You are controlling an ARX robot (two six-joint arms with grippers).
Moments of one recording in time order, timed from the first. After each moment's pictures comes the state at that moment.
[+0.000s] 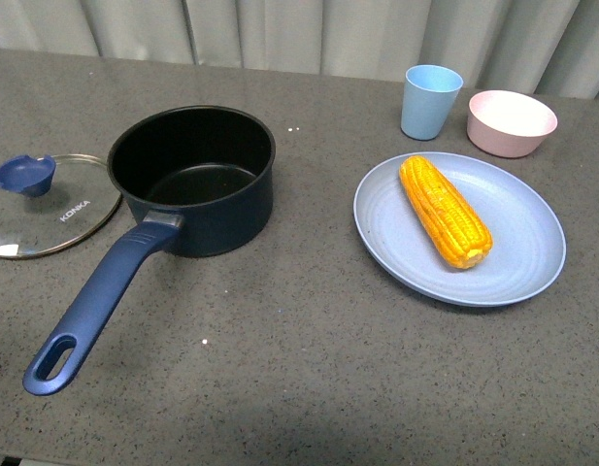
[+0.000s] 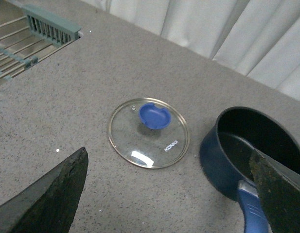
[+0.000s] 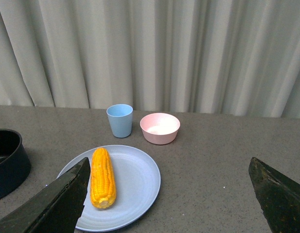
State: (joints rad) left arm 0.06 0.82 0.17 0.40 -0.18 -0.25; right arm 0.00 0.00 0.01 0.00 0.00 -0.01
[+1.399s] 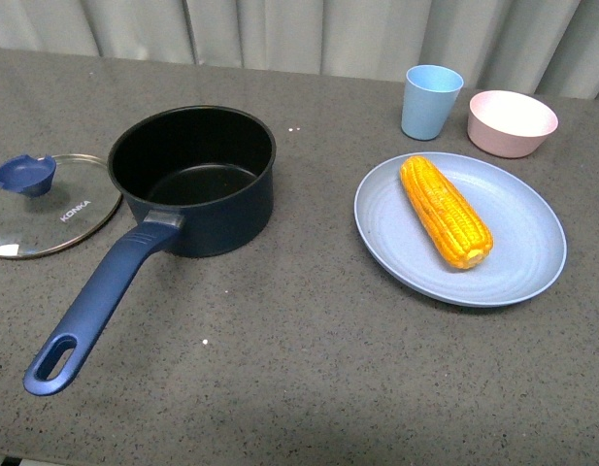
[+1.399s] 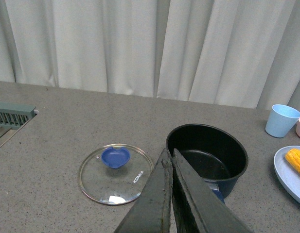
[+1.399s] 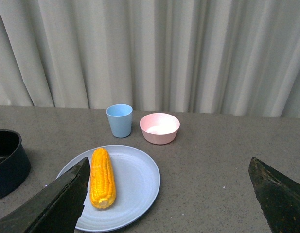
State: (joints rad) left arm 0.00 0.19 0.02 0.19 0.00 -0.01; right arm 0.00 0.00 0.01 0.00 0.00 -0.01
